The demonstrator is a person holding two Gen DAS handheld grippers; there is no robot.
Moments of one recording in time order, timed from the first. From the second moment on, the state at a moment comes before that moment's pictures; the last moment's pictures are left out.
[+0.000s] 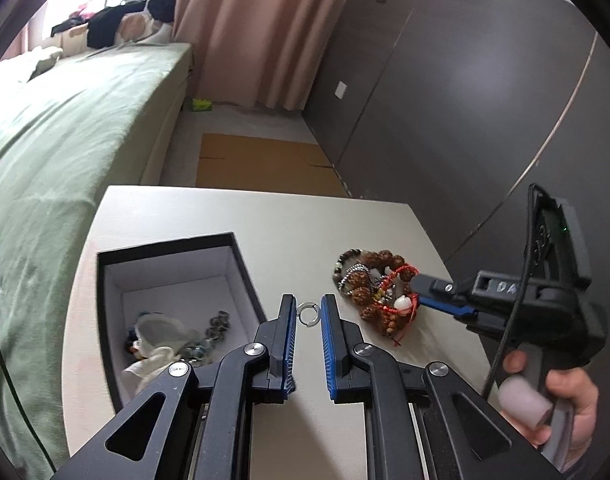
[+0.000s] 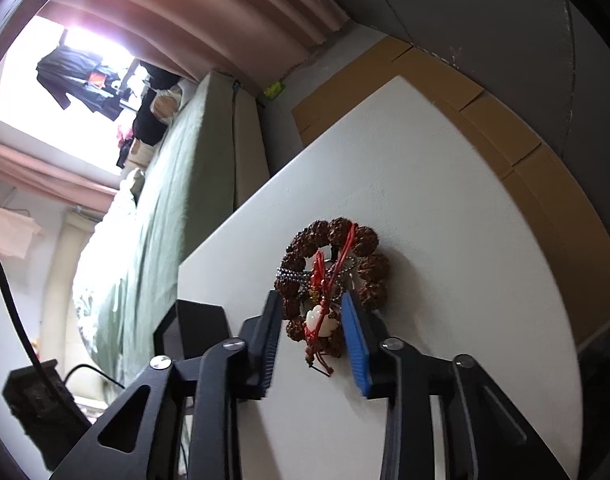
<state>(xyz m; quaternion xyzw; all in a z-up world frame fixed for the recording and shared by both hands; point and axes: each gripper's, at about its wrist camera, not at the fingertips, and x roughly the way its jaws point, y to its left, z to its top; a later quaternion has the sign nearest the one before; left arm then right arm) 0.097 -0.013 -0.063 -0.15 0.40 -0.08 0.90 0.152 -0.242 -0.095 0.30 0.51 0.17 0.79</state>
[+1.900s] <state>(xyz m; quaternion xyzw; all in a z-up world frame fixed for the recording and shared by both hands) 0.067 0.115 -0.037 -0.29 0.35 0.01 0.89 0.115 -0.116 -0.035 0.28 0.42 0.38 0.77</state>
